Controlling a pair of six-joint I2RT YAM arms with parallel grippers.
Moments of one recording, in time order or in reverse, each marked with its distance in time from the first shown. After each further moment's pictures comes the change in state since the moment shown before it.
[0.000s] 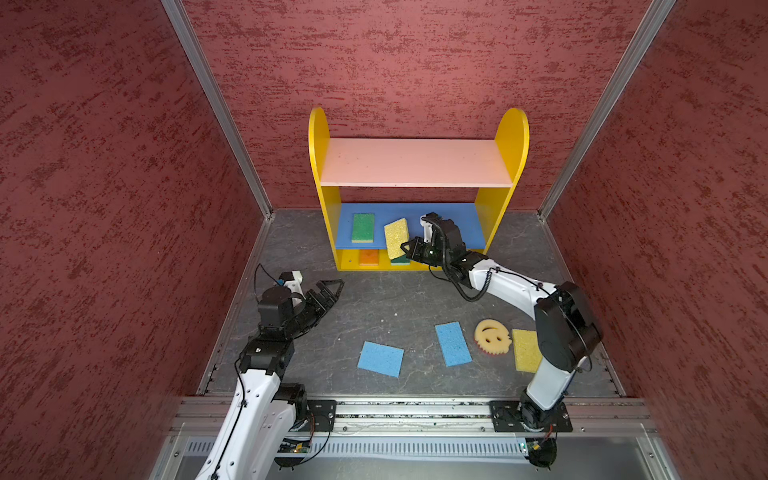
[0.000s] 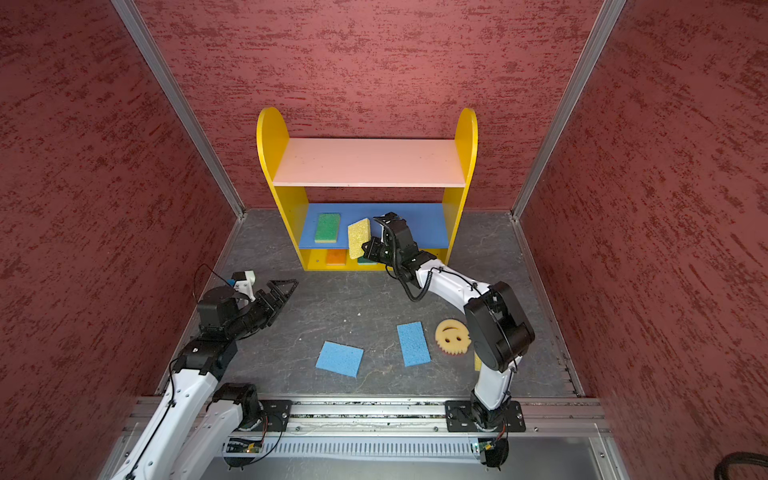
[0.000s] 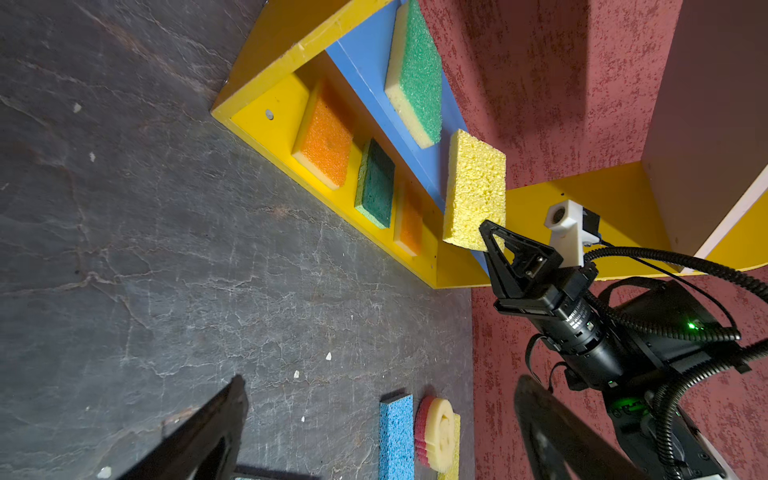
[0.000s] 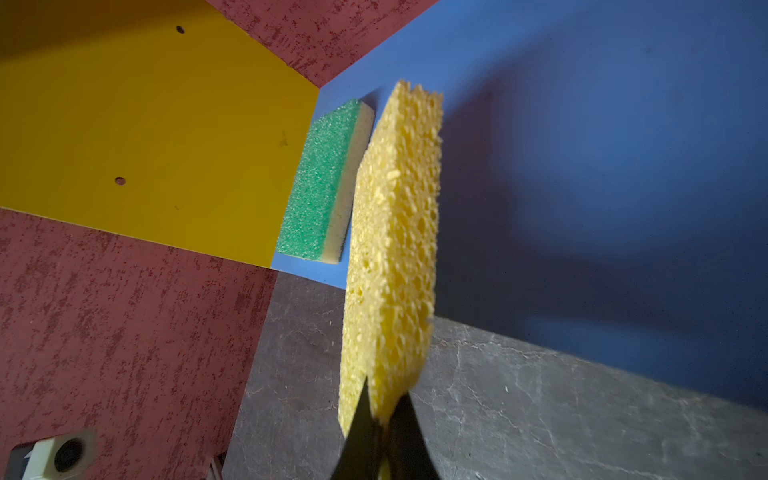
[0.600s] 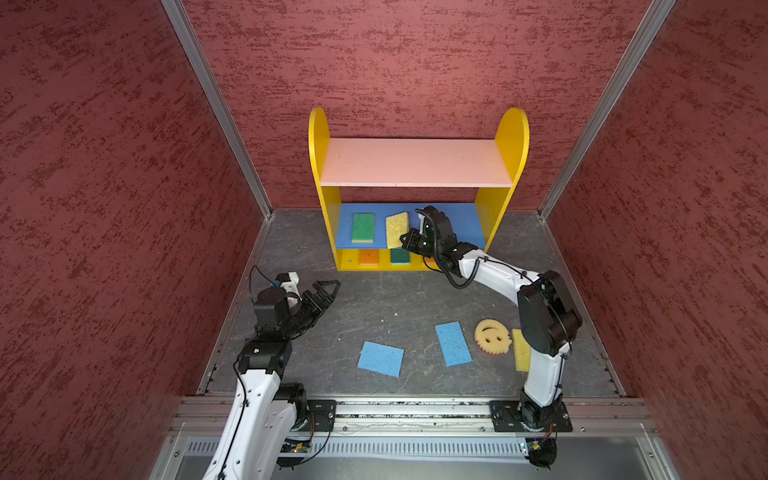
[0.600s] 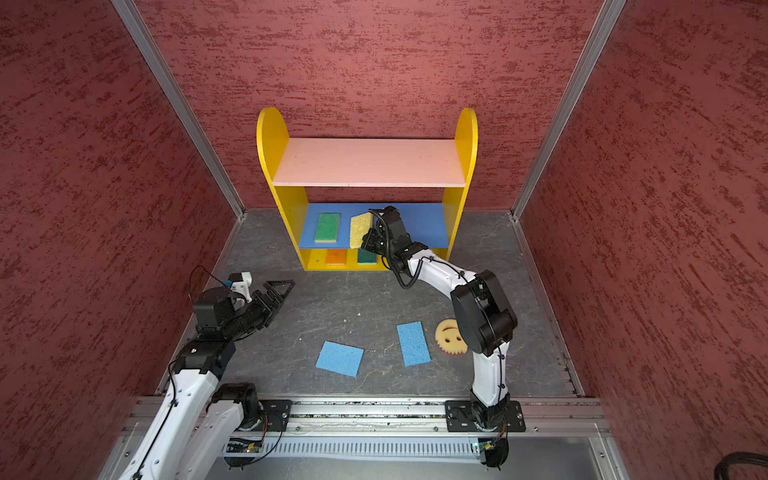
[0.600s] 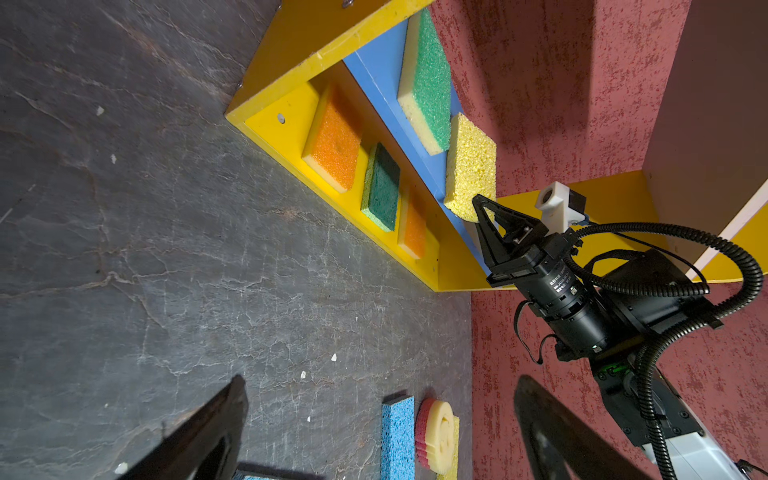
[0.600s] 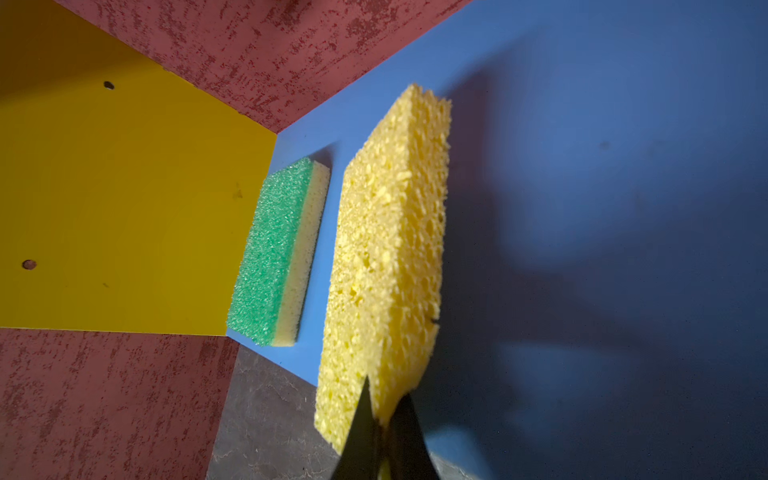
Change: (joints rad) left arm 0.068 0.000 -0.011 -0.004 0.063 0.016; right arm -0.014 0.140 0.162 -0.053 0.098 0.003
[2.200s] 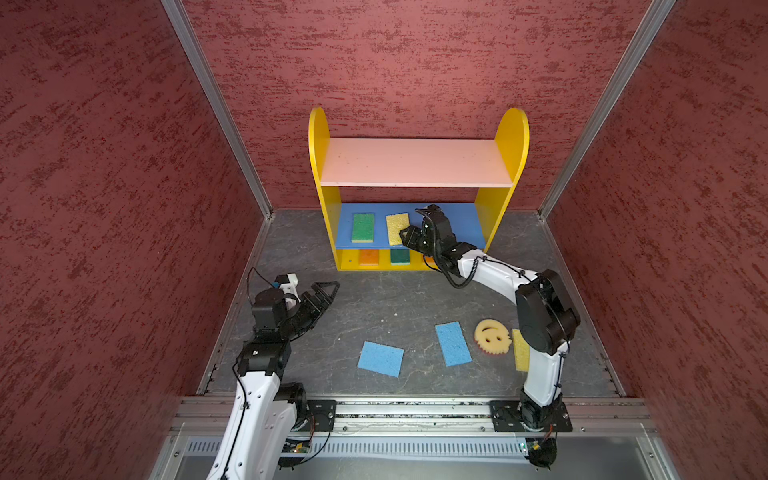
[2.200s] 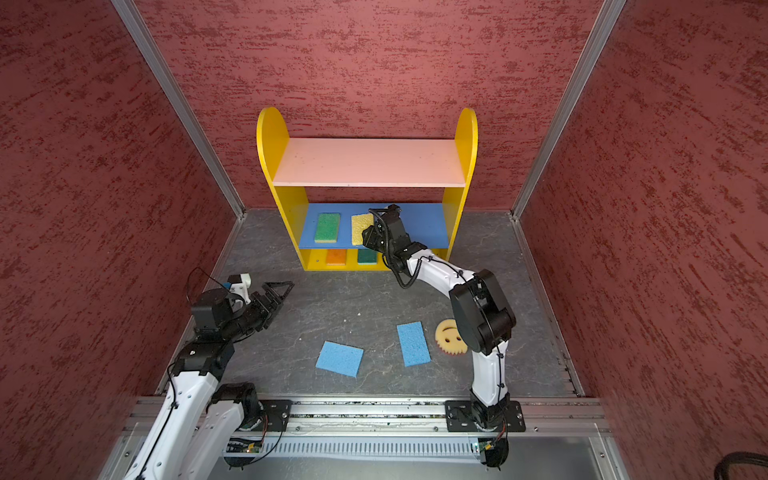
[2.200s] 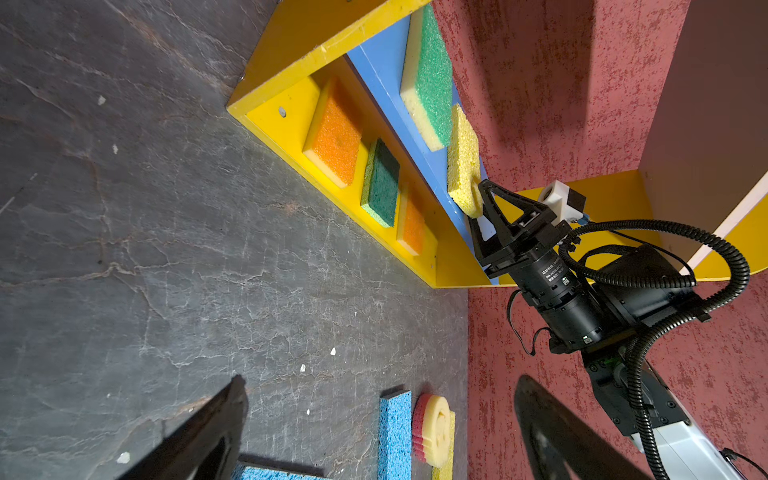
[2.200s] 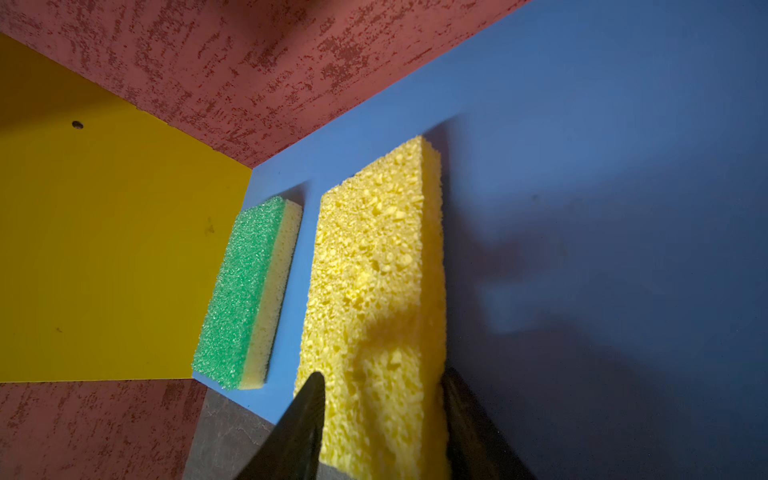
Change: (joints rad) left arm 0.023 -0.015 -0.008 -0.017 0.030 0.000; right arm 0.000 -0.004 -0.009 0.013 0.112 -0.002
